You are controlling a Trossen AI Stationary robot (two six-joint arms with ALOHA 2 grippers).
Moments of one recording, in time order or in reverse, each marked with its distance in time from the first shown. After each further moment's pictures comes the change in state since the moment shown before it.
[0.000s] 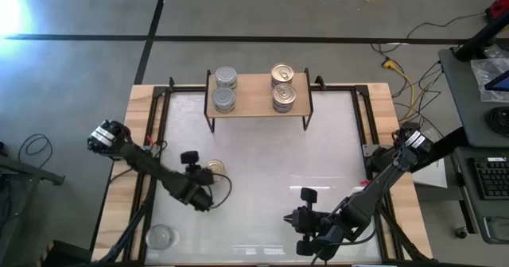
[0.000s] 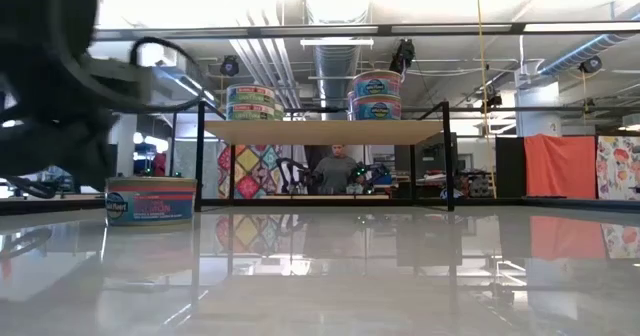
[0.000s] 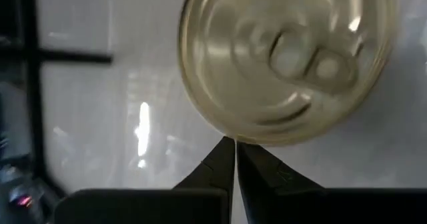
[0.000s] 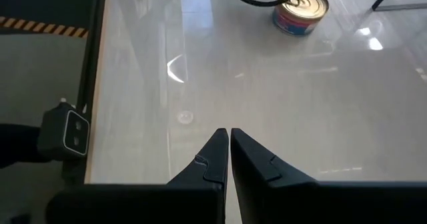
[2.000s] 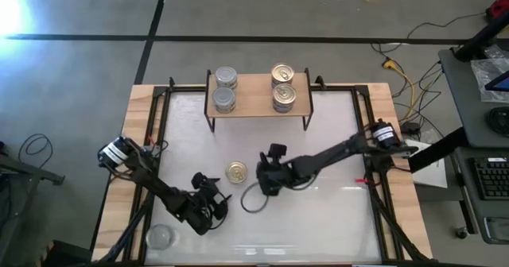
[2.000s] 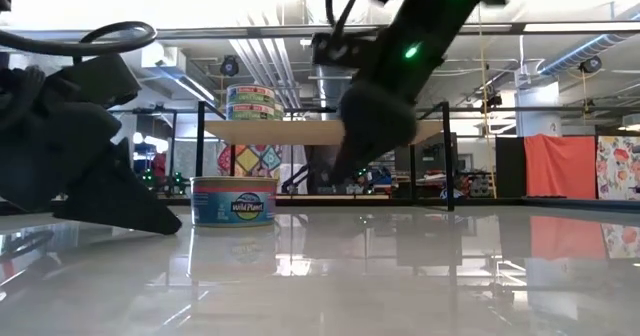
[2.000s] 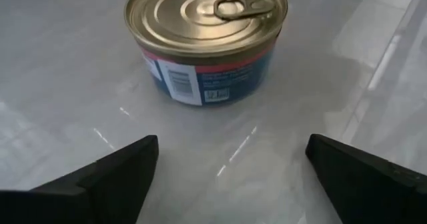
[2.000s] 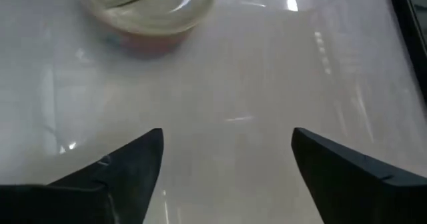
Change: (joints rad) left arm -0.171 0.236 -0.119 0.819 -0.333 -0.566; right arm -0.518 0.203 -0.091 0.167 -0.080 -0.501
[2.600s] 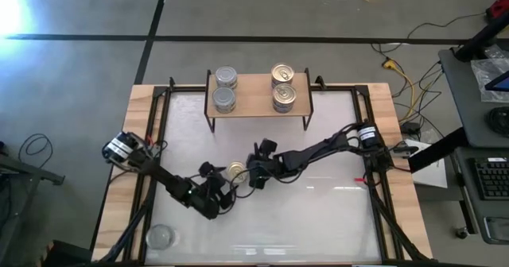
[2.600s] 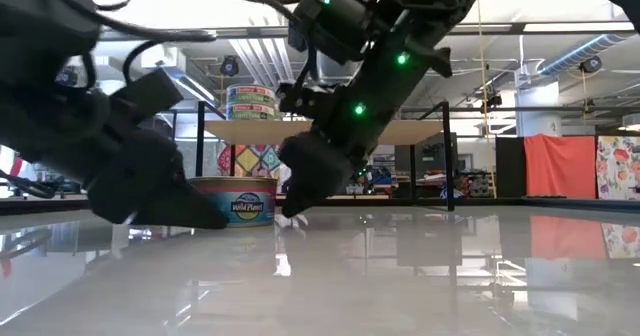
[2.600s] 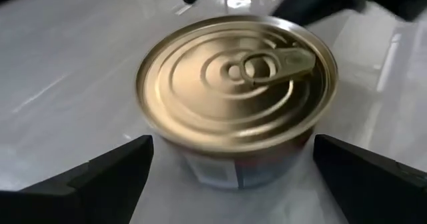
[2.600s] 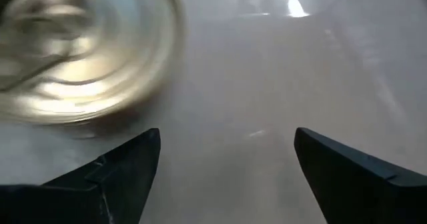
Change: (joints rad) left arm 0.164 -0.003 -0.125 0.394 -0.012 0.426; right arm -0.096 0.143 0.003 0.286 -0.062 0.025
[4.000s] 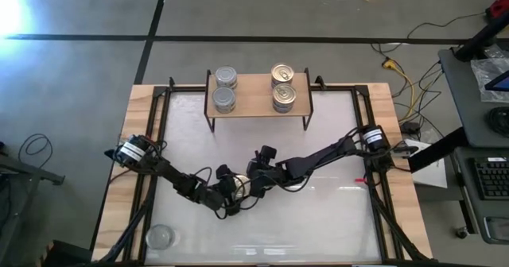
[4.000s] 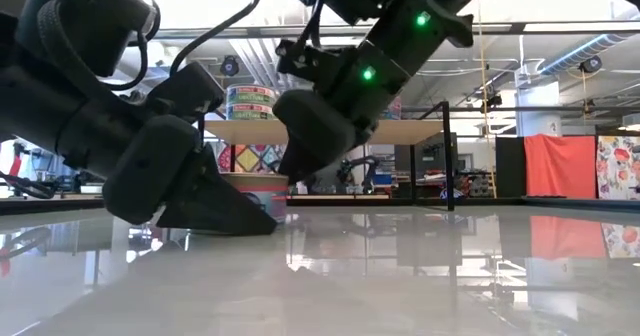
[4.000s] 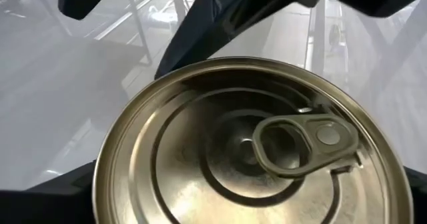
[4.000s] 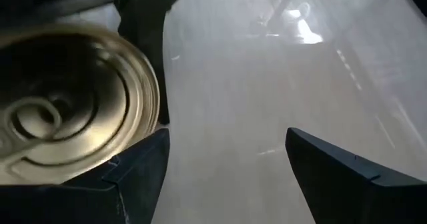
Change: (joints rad) left arm 0.076 0.093 0.005 0.497 0.249 0.389; right arm 0.079 -0.045 -0.001 0.022 0.021 0.022
